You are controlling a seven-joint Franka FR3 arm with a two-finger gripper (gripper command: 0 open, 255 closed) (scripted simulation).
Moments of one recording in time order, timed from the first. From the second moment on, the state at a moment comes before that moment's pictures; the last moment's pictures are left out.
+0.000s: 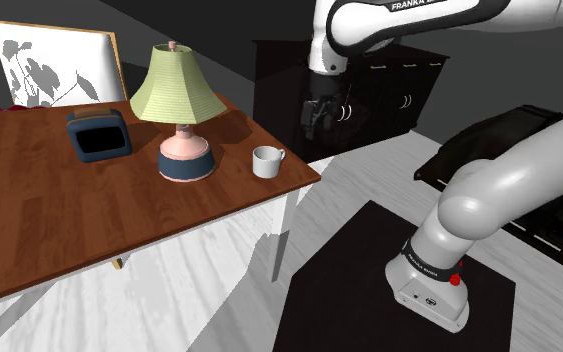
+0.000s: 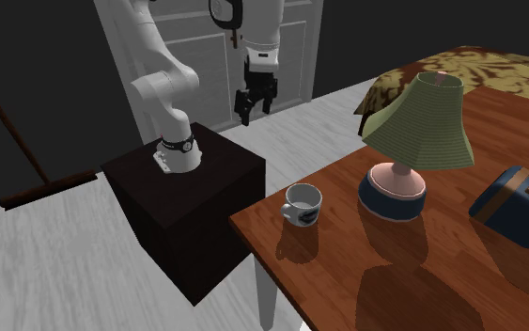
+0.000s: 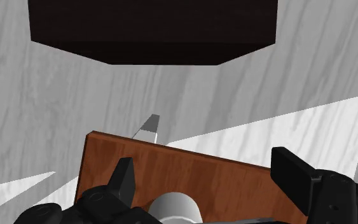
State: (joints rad) arm -0.01 -0.46 0.13 -2.36 0.05 1.82 0.03
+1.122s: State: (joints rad) arm -0.01 0.19 0.18 -2.02 -0.09 2.15 0.17
